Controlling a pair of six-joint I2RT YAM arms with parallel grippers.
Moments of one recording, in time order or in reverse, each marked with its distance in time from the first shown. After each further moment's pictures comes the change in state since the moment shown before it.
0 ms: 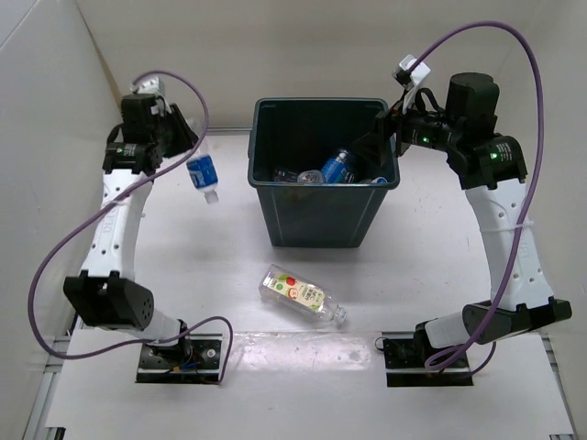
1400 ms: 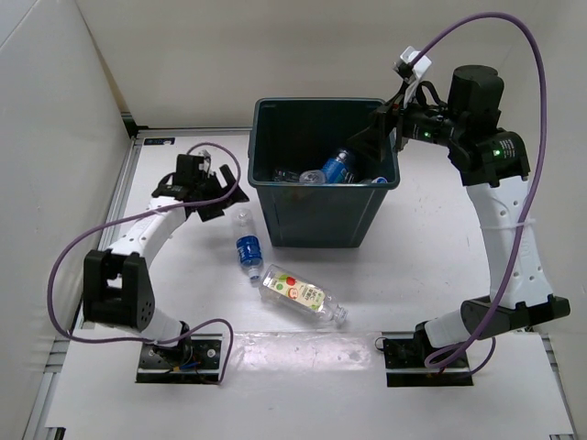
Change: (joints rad) left arm -0.124 -0.019 -0.542 0.272 0.157 -0.236; right arm 0.011 0.027 0.076 0.000 -0.050 0.011
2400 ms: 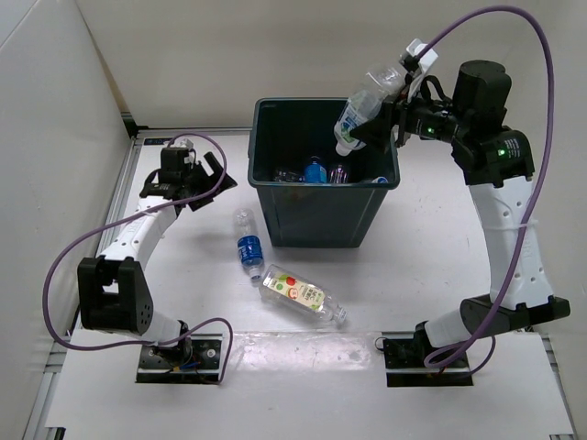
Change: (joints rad) left arm 0.067 -0.023 0.018 0.068 -0.024 -0.018; right arm -0.003 0.010 0.051 0.013 0.021 0.034
